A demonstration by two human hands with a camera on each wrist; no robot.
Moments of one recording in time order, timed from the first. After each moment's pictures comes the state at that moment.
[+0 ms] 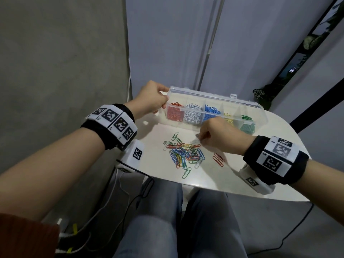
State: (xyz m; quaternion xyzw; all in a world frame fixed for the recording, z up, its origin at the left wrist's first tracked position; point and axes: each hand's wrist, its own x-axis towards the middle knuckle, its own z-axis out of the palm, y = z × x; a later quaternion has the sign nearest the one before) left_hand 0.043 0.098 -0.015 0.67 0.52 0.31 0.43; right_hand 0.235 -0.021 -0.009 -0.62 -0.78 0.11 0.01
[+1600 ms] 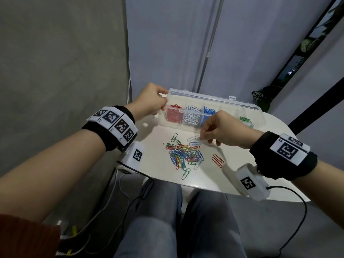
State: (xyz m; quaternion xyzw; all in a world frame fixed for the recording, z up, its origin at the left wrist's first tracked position) left_hand 0.043 0.099 -0.014 0.67 0.53 0.31 0.43; right_hand 0.243 -0.018 0.007 -0.66 -0.67 0.31 0.15
